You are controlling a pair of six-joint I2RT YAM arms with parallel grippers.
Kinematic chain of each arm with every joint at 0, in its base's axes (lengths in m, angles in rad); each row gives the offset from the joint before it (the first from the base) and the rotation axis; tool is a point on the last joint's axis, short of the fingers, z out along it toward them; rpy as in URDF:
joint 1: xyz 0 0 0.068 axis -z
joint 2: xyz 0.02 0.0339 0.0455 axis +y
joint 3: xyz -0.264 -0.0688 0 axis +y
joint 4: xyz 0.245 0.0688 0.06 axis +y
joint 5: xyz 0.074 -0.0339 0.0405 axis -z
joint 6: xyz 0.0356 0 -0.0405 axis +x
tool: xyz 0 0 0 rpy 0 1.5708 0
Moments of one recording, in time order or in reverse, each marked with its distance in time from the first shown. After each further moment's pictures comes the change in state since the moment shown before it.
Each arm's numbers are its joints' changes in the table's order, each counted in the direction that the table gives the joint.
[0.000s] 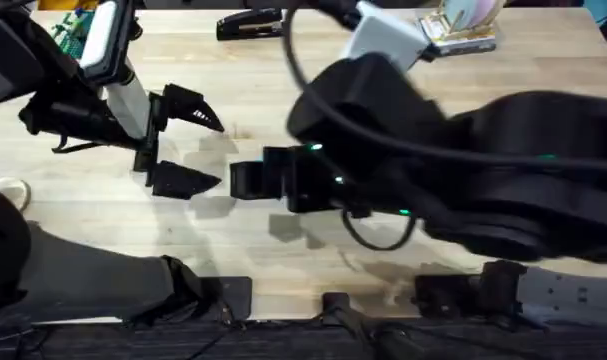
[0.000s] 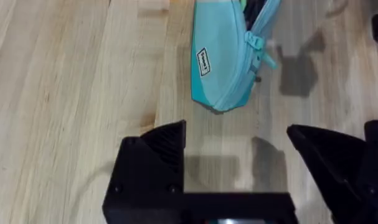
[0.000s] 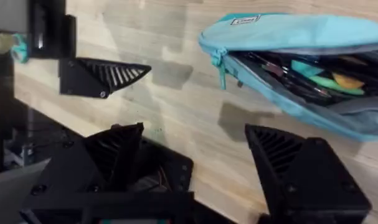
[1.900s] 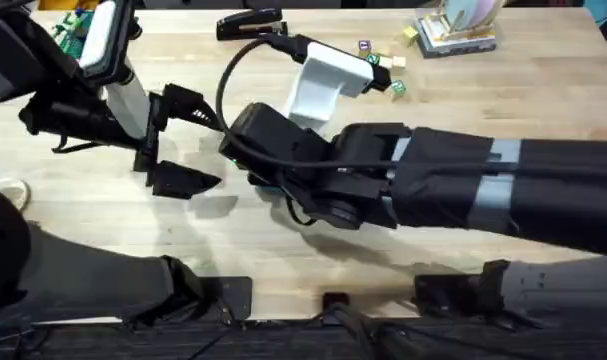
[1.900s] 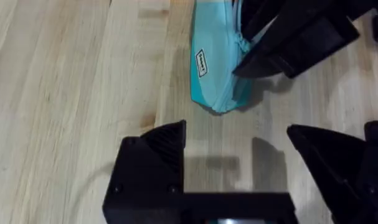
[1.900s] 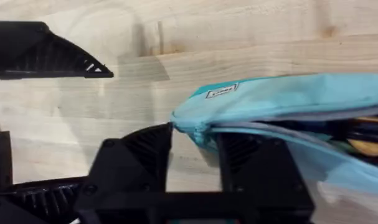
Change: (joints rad) left arm 0.000 0.000 0.000 0.001 0.003 0.000; right arm 0.000 0.344 0.000 -0.298 0.302 0.116
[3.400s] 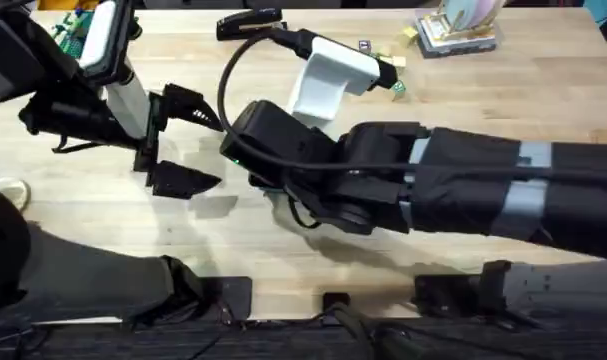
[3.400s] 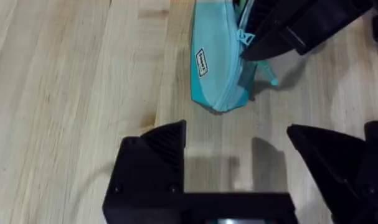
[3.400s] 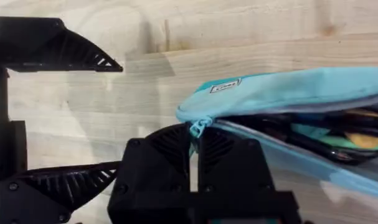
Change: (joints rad) left arm 0.000 0.000 0.000 0.000 0.000 0.000; right arm -0.013 -0.042 -0.001 0.029 -0.003 0.000
